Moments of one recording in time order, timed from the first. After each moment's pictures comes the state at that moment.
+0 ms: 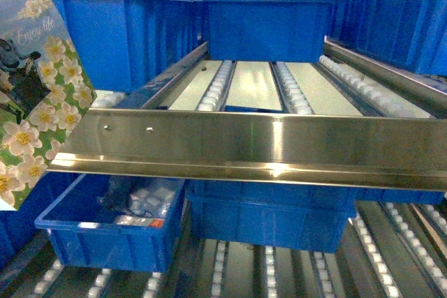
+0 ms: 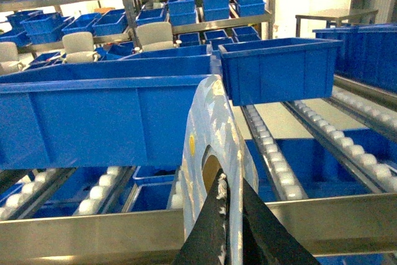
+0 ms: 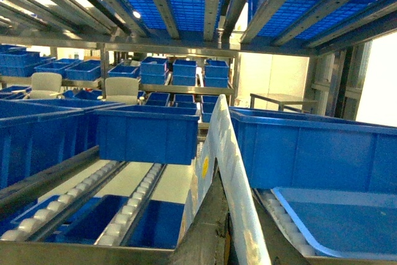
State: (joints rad) left arm -0.50 0.84 0.40 0.48 -0.48 0.11; right arm 0.18 0.44 0.20 0.53 0.20 -0.07
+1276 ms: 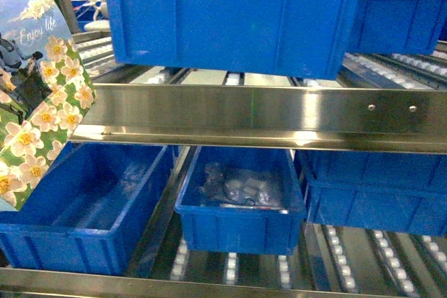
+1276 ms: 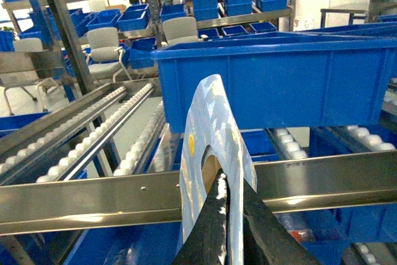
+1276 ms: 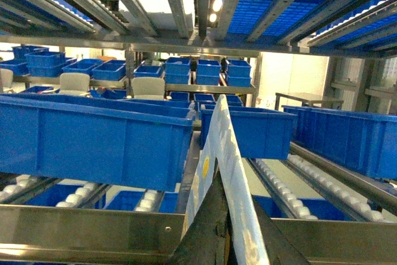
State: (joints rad) left arm -0.50 0.84 0.40 0.48 -0.48 0.11; right arm 0.18 0.44 0.20 0.53 0.20 -0.07
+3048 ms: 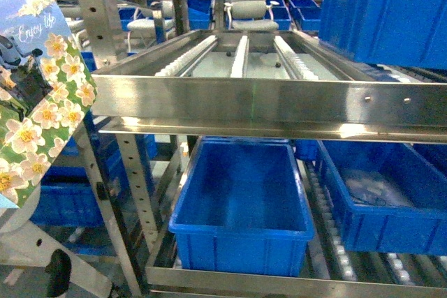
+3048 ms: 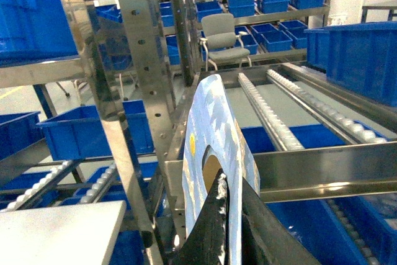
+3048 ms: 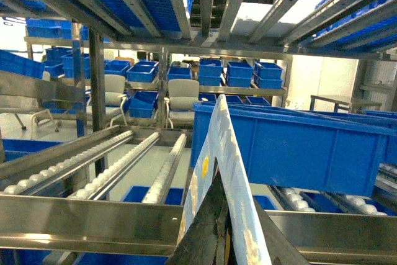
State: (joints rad) left arm -0.50 0.84 0.40 0.48 -0.48 0.11; right arm 0.18 0.44 0.20 0.53 0.20 -0.07
